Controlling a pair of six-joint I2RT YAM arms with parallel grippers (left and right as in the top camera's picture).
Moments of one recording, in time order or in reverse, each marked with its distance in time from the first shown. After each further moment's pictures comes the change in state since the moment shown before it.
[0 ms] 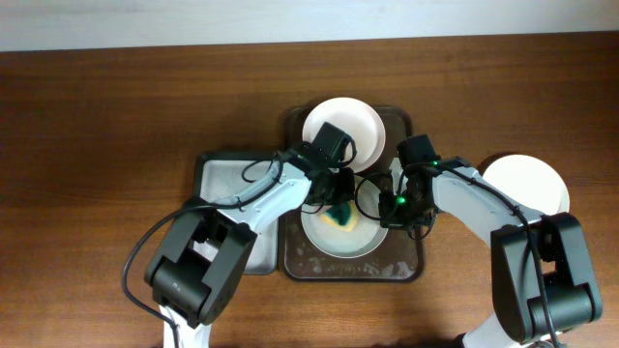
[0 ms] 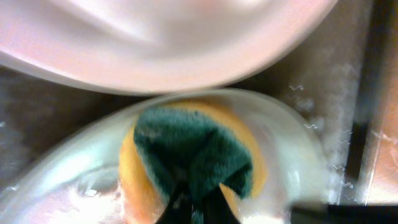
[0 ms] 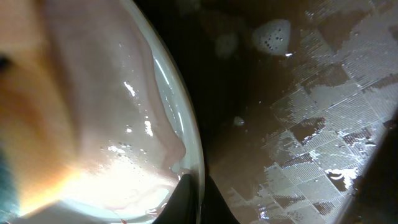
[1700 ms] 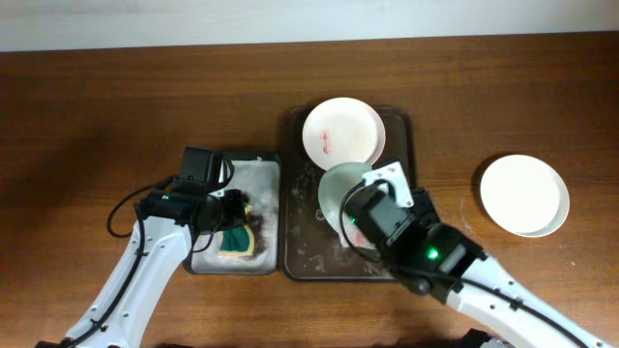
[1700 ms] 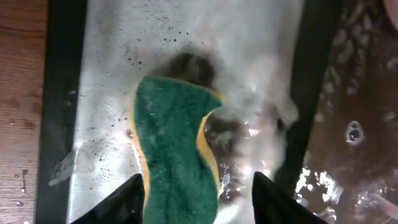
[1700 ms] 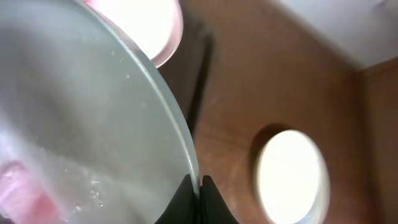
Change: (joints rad) left arm 0.432 -0.648 -0.394 -0.340 -0.226 0.259; right arm 0.584 -0.567 -0.012 -0.109 1.041 -0.027
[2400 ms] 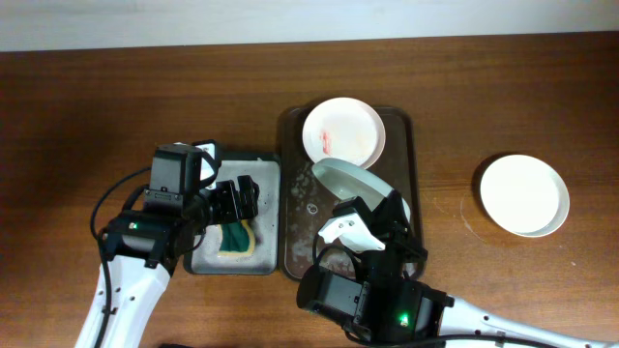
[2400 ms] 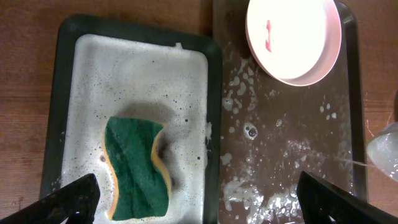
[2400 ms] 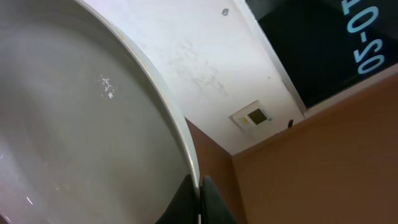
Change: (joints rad) left arm 0.000 -0.222 0.084 -0.039 0.092 0.022; right arm 0.408 0.000 0.000 -0.022 0.677 -0.008
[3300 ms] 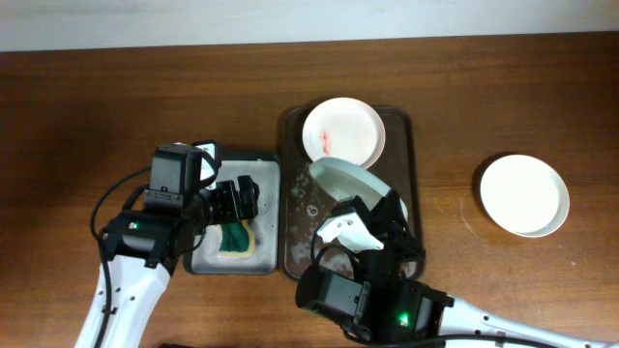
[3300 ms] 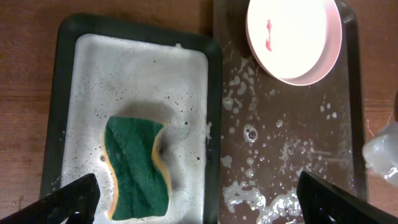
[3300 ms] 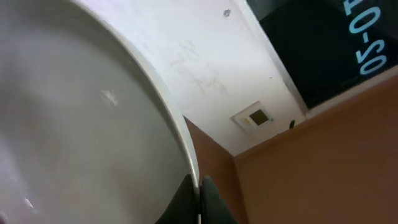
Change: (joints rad) left arm 0.000 0.000 0.000 -0.001 0.000 0.000; right arm -0.005 0.000 -0.002 0.028 -0.011 -0.022
